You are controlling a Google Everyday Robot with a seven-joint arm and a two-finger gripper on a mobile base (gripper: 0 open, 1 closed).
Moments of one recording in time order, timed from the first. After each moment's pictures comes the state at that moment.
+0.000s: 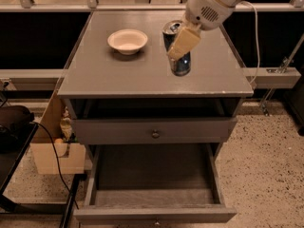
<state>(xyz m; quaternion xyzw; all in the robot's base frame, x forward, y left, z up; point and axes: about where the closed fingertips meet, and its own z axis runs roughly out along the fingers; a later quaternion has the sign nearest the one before) 0.590 -0.058 0.973 -0.61 0.74 0.08 0.27</state>
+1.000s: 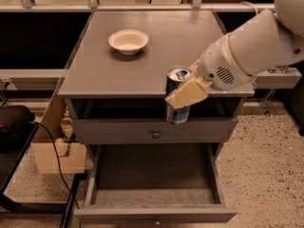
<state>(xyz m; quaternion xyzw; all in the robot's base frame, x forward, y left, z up) 0.475 -0.063 0.928 -0.50 0.79 0.18 0.30</state>
